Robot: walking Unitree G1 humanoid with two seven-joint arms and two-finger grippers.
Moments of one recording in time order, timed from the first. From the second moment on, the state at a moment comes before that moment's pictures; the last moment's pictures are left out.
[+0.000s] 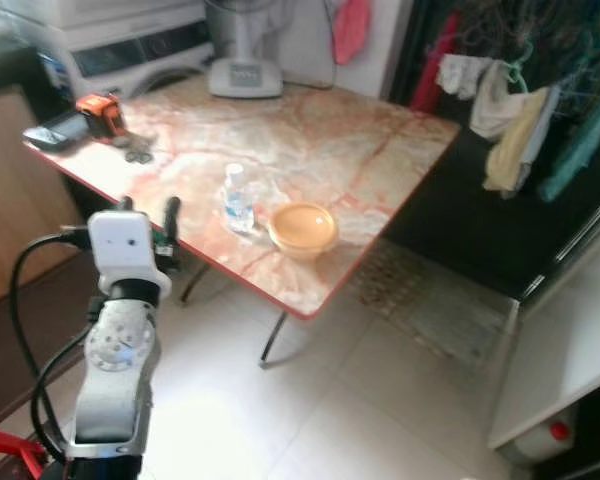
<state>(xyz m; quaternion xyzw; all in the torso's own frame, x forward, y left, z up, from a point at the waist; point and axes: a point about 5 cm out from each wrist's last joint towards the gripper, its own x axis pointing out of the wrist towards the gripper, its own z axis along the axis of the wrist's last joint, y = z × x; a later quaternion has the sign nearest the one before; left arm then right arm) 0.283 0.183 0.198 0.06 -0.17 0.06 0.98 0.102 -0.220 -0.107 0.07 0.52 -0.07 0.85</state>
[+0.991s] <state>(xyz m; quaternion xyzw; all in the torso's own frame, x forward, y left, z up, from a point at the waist) 0.283 0.178 0.201 0.06 -0.17 0.04 0.98 0.097 -0.218 -0.108 0.07 0.53 -0.06 0.84</state>
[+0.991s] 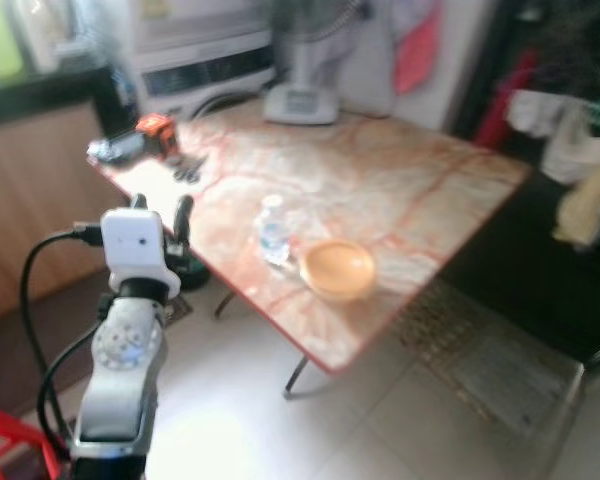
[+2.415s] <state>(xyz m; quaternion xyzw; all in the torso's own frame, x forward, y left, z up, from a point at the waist) 0.294 0.148 0.276 0.09 -0.08 -0.17 0.98 0.103 -0.218 -0.107 0.07 0.53 -0.05 0.85</state>
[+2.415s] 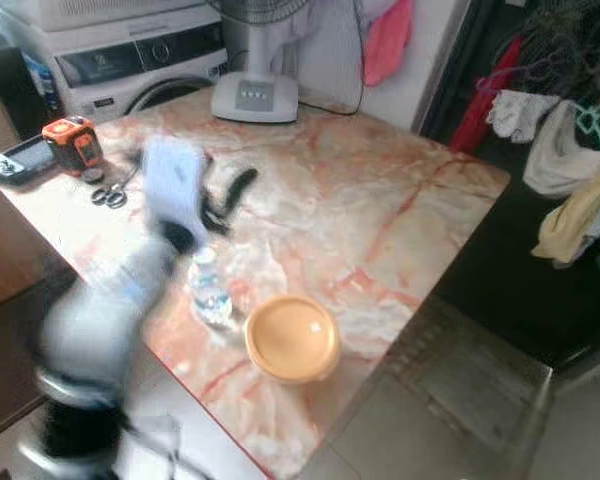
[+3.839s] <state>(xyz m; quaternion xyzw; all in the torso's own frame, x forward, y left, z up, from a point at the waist) 0.302 0.154 0.262 0.09 0.27 -0.22 0.93 0.102 -0.212 -0.109 0.07 0.54 -0.04 0.84</state>
